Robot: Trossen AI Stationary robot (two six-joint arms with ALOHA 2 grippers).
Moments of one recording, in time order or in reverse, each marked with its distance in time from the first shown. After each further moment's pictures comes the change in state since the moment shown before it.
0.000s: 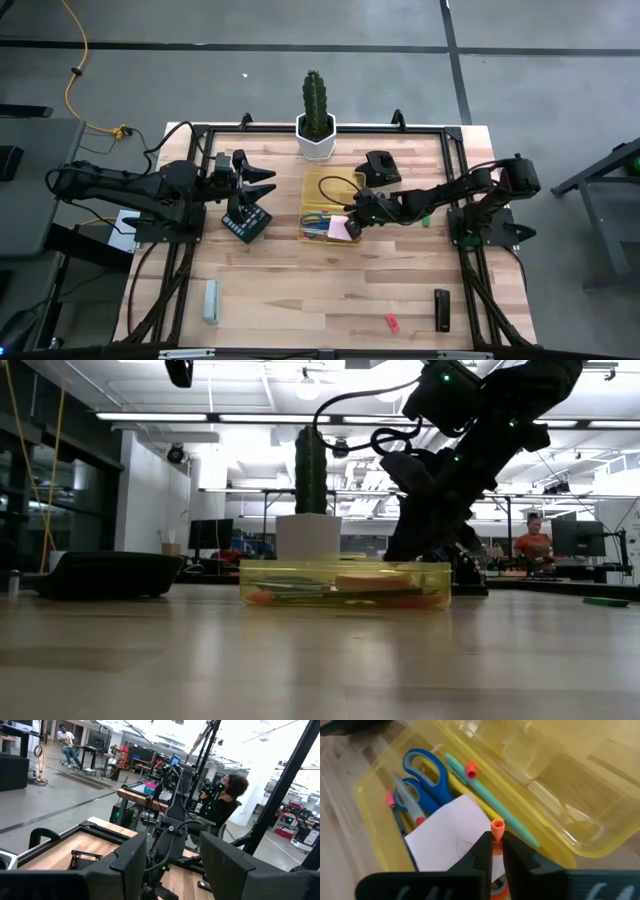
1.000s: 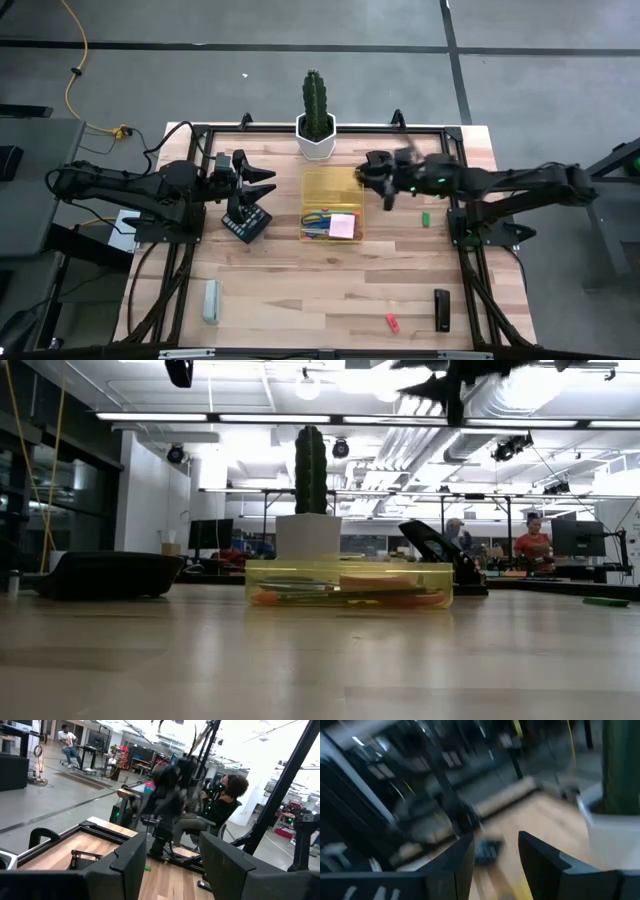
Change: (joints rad) left arm 0.000 0.000 0.000 -0.001 0.000 0.000; right arm -0.089 -0.576 0.000 0.150 -0.057 -0.363
